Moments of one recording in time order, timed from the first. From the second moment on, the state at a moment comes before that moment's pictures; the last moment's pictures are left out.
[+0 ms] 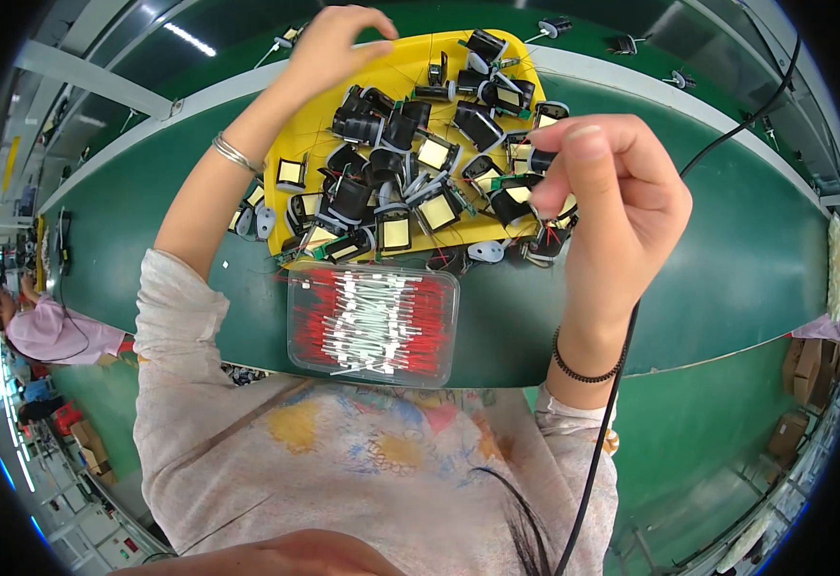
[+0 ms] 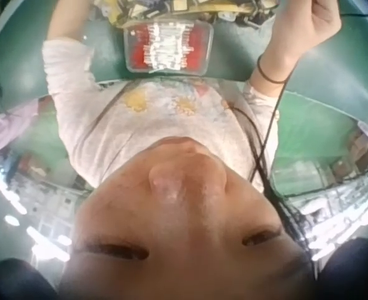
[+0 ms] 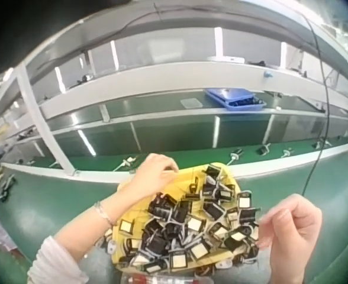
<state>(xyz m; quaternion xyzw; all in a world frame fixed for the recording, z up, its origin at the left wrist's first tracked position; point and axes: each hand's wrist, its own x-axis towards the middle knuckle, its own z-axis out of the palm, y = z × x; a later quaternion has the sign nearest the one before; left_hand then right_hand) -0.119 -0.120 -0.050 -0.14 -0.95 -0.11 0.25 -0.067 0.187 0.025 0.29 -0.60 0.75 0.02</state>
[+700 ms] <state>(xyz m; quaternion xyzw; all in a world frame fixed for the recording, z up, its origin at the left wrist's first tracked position) -0.005 -0.040 0.017 -0.06 -0.89 -0.24 0.39 0.004 0.167 -0.028 0.54 -0.81 0.23 -0.01</state>
